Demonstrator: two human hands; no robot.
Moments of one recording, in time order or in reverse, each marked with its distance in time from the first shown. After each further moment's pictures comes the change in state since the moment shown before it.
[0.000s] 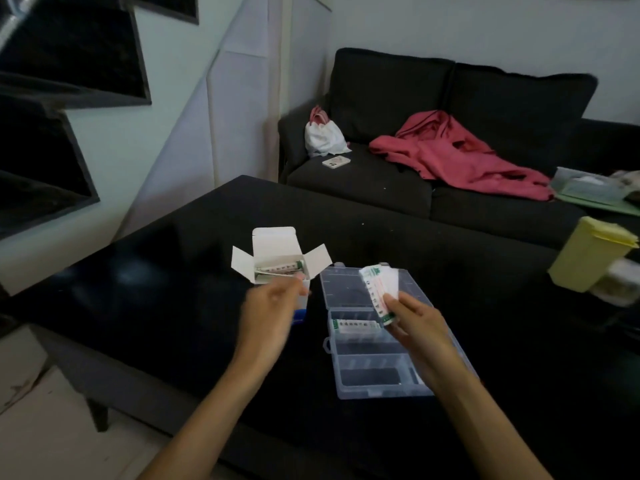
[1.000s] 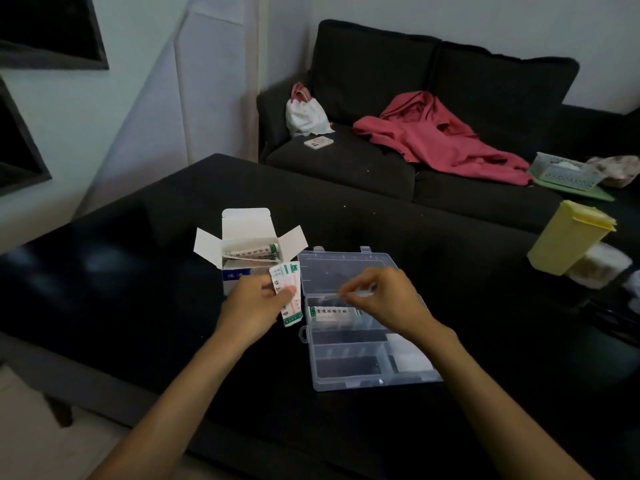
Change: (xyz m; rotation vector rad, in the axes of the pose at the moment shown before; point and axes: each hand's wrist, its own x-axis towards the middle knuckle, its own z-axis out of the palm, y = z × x) left_hand 0.028 -0.025 0.016 0.246 -0.203 -0.126; right_hand 0.057 0.003 -0.012 -1.003 -0.238 -0.489
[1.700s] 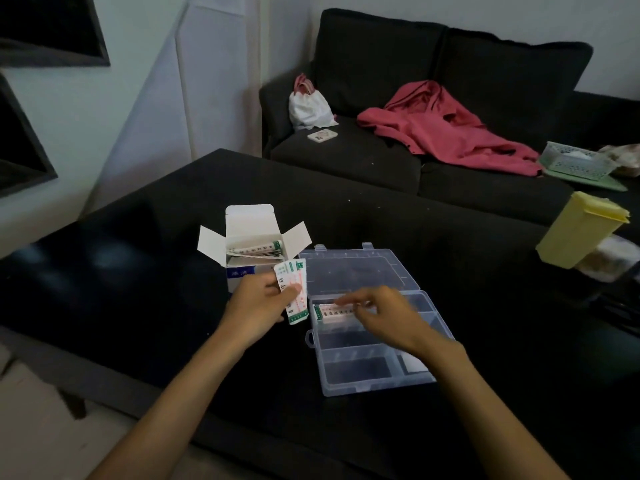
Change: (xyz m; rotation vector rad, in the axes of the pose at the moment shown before) left_hand 0.000 -0.002 -0.002 -0.058 -0.038 0.044; right_hand -0.010 0.007 0.015 0.034 -0.198 0.036
